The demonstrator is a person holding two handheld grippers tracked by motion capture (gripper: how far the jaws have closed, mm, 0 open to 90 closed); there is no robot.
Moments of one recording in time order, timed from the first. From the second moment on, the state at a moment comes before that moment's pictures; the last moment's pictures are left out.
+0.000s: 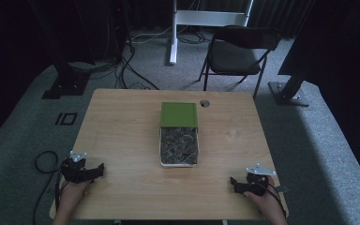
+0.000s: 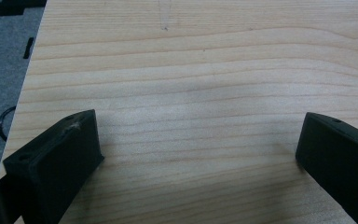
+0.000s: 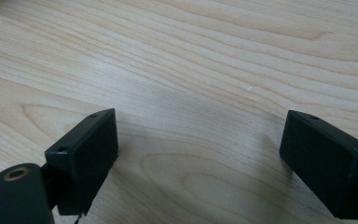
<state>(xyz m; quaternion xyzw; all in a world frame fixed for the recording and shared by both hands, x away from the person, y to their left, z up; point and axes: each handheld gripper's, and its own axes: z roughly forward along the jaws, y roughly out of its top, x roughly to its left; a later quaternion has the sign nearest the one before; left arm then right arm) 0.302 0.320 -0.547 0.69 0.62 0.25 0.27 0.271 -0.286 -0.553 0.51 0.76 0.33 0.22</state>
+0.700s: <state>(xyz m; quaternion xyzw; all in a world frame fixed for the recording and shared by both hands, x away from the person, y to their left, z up) 0.301 0.322 -0.548 0.69 0.62 0.25 0.27 0.271 -0.286 -0.553 0.51 0.76 0.33 0.22</state>
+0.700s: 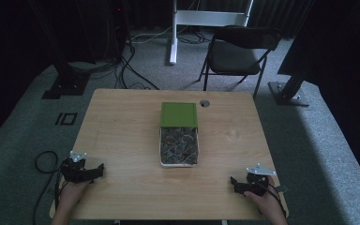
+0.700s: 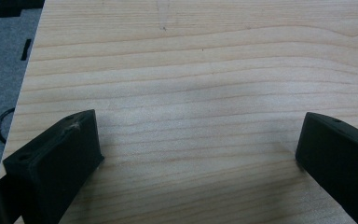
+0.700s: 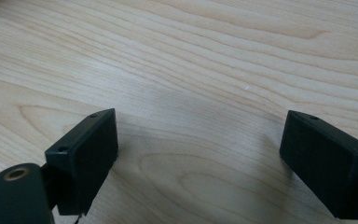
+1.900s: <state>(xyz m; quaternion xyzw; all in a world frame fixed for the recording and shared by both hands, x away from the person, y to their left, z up) 0.302 0.322 -0.548 0.69 0.62 0.25 0.27 0.282 -0.275 -0.486 0.49 0.74 0.39 0.24</state>
